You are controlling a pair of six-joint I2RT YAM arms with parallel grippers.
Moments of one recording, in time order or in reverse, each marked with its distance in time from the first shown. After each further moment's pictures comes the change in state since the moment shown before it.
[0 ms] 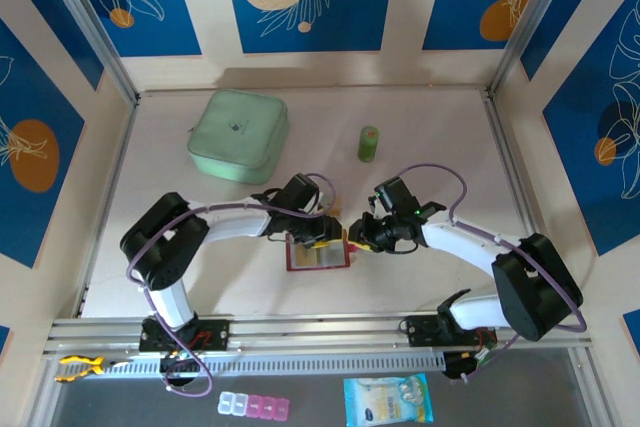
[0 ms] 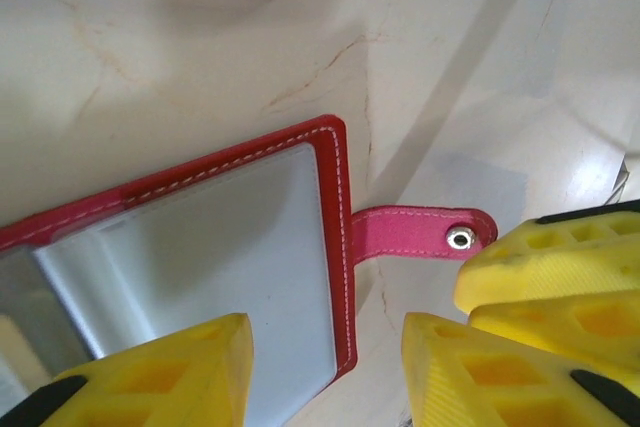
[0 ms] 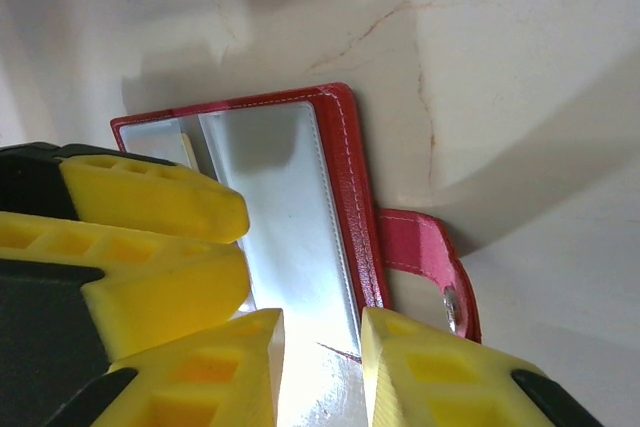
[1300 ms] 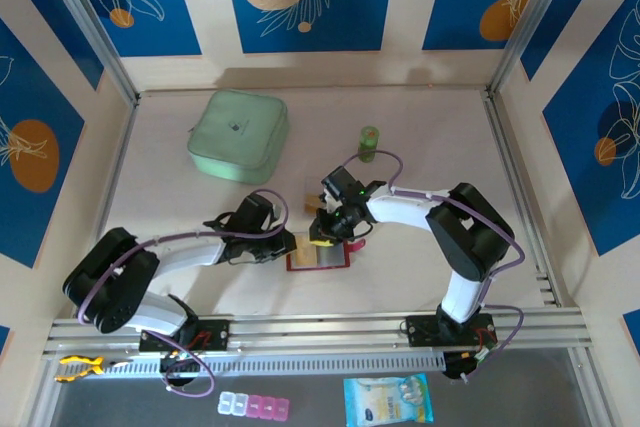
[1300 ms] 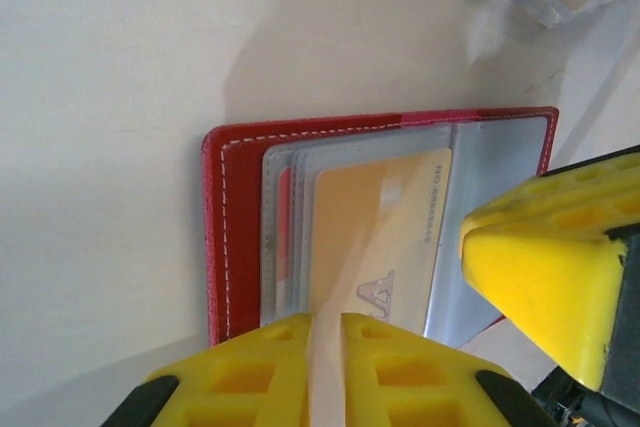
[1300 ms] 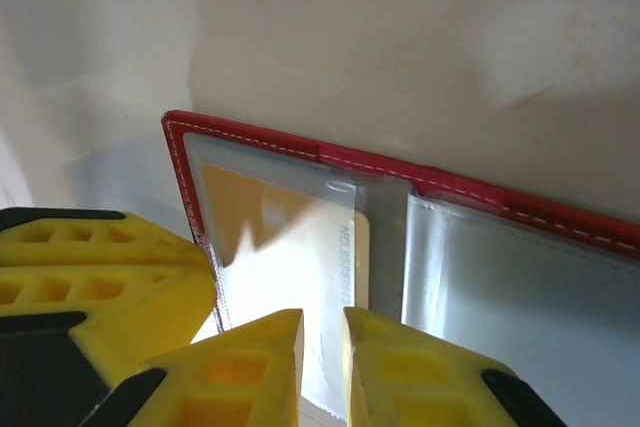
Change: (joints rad) left arm 0.142 -0.326 -0.399 0.097 -0.124 -0.046; right arm 0.191 0.436 0.355 -0.026 -0.048 -0.052
